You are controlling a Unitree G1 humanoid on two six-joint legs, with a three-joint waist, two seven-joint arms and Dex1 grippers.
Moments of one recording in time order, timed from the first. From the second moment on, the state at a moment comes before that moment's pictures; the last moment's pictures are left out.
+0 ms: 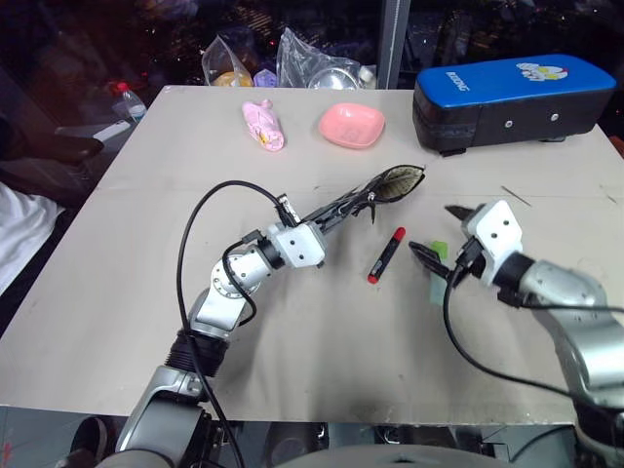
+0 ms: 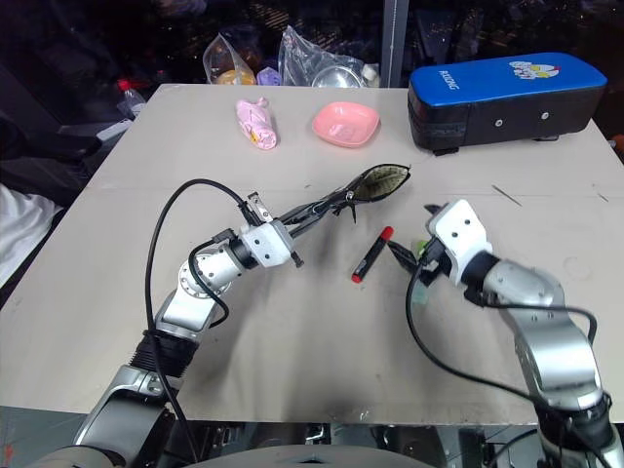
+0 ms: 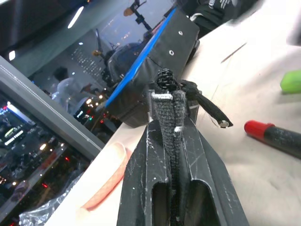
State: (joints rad) left arm -0.42 0.43 -0.18 0.18 0.11 -0.59 -0.55; right arm -0.03 -0.43 -0.05 -0.75 0.18 0.78 0.50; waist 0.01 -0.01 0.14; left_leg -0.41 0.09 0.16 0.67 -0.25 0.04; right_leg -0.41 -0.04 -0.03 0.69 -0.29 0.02
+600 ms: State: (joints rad) left arm -0.46 0.42 -0.18 0.24 0.07 -0.60 -0.62; right arm 0.14 -0.18 0.03 -0.81 0.11 1.08 0.14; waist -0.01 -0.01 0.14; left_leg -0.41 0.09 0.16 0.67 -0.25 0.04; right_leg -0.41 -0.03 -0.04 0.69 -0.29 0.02
